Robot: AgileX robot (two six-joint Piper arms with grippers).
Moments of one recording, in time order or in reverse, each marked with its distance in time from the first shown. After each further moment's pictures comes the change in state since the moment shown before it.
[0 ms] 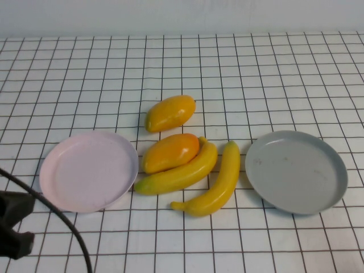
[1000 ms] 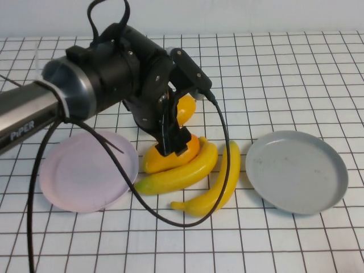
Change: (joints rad) right arm 0.000 0.000 0.000 0.000 0.000 0.000; left arm -0.546 1.115 -0.835 0.572 0.059 -0.193
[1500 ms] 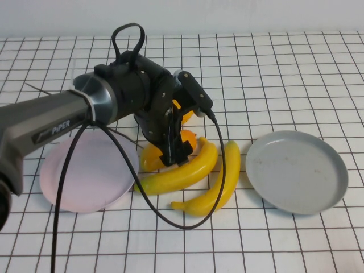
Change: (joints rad) right arm 0.000 0.000 0.000 0.000 0.000 0.000; left arm 0.040 0.142 -0.004 -0.070 -0.124 0.128
